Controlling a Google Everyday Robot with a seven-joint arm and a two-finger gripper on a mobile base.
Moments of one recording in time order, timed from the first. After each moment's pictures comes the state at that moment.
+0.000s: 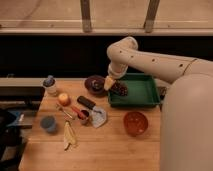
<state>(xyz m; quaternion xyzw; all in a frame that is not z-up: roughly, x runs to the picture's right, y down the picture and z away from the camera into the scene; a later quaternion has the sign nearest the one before) 0.072 -0.054 0.806 -0.21 0.03 0.40 0.89</state>
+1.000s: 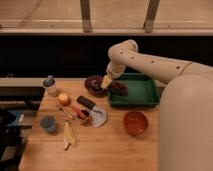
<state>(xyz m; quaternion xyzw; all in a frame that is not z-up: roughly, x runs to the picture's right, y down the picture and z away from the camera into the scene) 0.047 -0.055 0.833 -0.21 -0.01 0.38 0.90</state>
